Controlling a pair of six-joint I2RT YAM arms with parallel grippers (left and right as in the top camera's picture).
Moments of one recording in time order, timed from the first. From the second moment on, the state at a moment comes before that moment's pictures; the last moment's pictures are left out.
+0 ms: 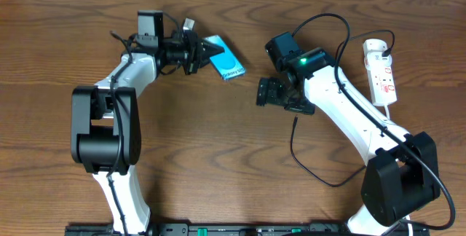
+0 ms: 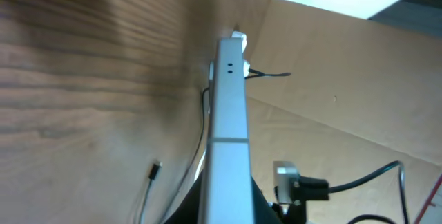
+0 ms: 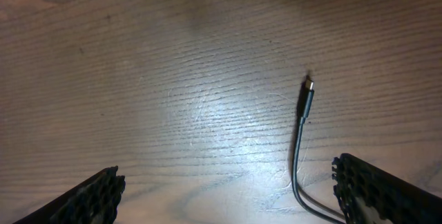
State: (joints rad) left arm -0.05 2.08 1.31 -0.03 1.19 -1.01; right arm 0.48 1.80 1.43 -1.06 -0.03 0.67
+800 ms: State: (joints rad) left arm -0.05 2.09 1.26 0.34 1.33 -1.01; right arm 0.48 1.80 1.42 -1.09 -0.02 0.62
